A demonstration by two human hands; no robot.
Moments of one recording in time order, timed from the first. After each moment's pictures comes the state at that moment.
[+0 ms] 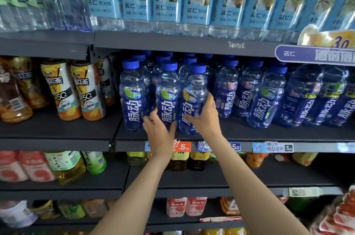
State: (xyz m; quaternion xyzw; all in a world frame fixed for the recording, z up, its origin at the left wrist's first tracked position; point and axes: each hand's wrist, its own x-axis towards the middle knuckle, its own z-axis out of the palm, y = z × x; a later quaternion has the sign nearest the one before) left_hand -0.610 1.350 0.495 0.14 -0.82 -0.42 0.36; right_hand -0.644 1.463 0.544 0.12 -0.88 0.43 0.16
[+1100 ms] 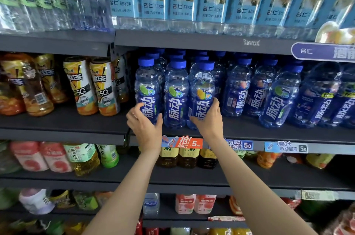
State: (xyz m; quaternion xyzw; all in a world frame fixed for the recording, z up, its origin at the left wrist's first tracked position) left_hand -0.593 1.296 0.498 0.21 -0.77 -0.41 0.44; right_hand -0.639 1.440 0.526 0.06 -0.88 0.44 0.15
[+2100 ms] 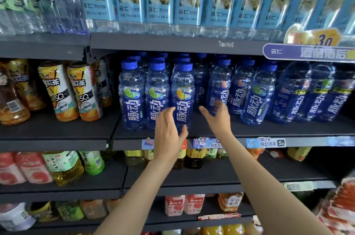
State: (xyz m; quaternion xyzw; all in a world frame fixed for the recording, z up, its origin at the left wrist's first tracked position) left_hand -0.586 1.371 0.503 -0.02 -0.87 -0.32 0.38; right_hand -0.660 1.507 0.532 0.01 -0.86 0.49 0.15
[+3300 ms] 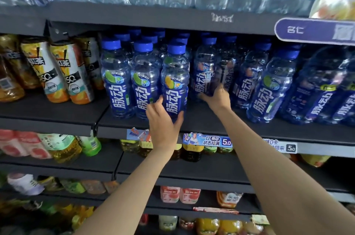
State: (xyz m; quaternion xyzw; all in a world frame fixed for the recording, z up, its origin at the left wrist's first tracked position) left_hand -0.629 1.403 0.483 0.16 -0.84 -0.34 0.38; right_hand -0.750 1.524 0.528 0.05 -0.93 0.35 0.07
